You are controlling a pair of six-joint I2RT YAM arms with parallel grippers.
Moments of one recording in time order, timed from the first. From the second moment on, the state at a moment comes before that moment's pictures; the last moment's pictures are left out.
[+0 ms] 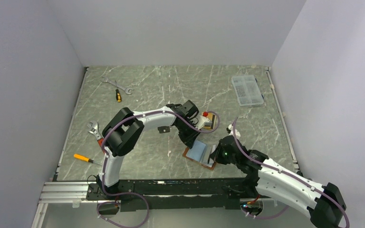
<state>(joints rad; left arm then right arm) -0.85 2.03 1.41 -0.61 0.51 0.18 0.81 0.72 0.32 -0.43 0.15 0.98</state>
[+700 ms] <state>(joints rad) -0.80 1.99 1.34 -0.59 0.56 0.18 0.81 0.77 0.57 -0.52 0.20 0.91</state>
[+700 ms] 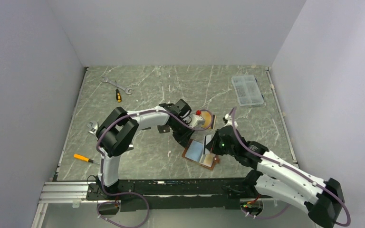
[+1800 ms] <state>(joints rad) -0.77 1.84 1.22 -0.61 0.75 0.36 0.57 0.75 0.21 -0.20 -0.30 0.94</state>
